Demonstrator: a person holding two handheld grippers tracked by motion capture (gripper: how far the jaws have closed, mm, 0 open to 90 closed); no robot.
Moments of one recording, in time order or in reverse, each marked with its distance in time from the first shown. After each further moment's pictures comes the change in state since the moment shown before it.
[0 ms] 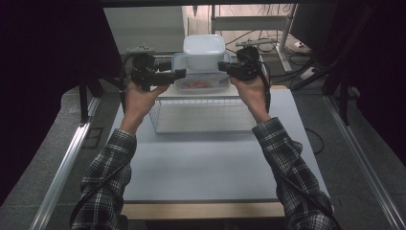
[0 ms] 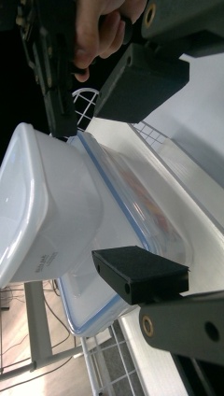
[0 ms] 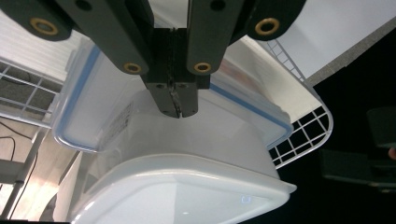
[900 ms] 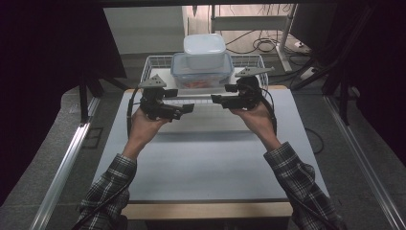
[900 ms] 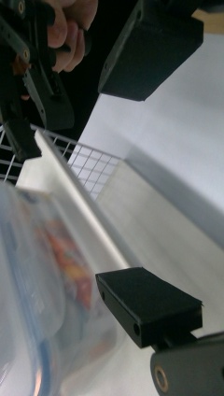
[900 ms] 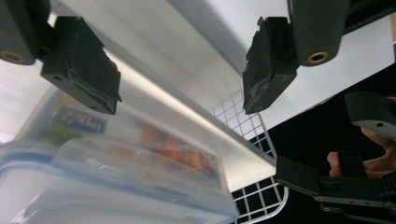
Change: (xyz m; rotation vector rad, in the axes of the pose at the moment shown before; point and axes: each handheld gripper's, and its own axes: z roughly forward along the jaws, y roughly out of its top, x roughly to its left) left arm -0.032 -0.068 0.007 0.084 -0.101 0.120; right arm 0.021 -0.064 -0.018 0.051 0.110 -0.092
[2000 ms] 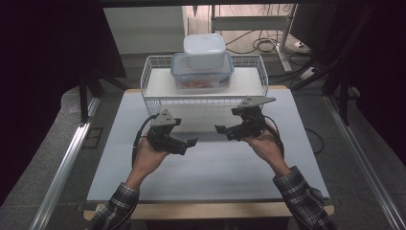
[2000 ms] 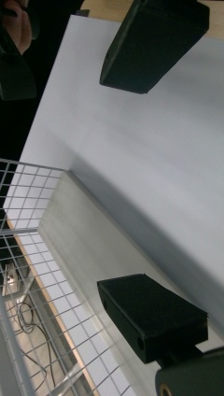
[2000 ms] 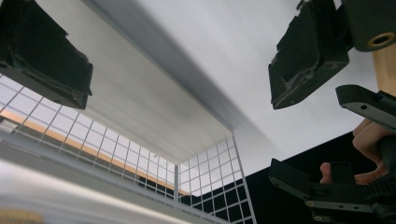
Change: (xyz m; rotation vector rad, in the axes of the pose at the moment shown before) left arm -0.039 -0.075 0.014 0.094 0.029 0.077; right arm 0.017 -0.068 -0.011 0.063 0.037 -0.045
